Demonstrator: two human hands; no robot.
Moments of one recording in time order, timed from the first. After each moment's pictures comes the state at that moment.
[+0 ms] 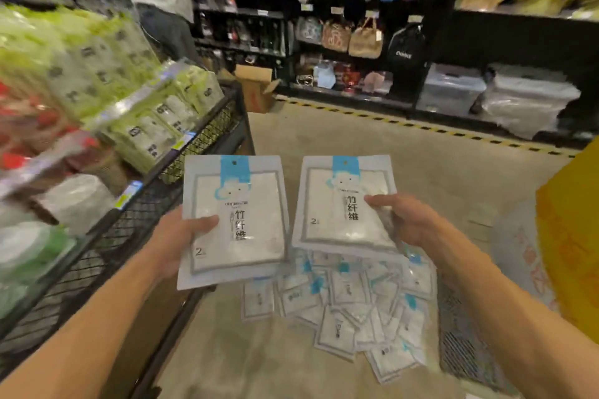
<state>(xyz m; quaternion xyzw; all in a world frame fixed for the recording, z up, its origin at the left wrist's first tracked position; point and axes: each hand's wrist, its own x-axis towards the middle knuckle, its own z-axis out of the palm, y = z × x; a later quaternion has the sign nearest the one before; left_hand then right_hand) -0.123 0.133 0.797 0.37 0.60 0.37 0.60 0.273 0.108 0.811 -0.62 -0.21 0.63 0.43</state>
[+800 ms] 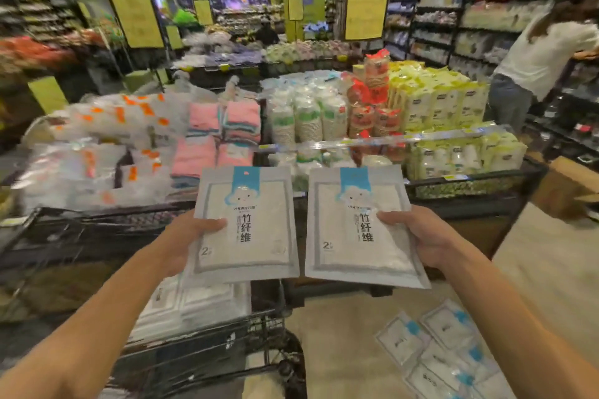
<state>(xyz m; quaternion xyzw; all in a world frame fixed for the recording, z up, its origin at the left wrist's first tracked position) -0.217 -0.350 0.914 0.08 0.66 0.66 0.34 0.021 -0.013 0.916 -0.30 -0.53 0.78 0.10</state>
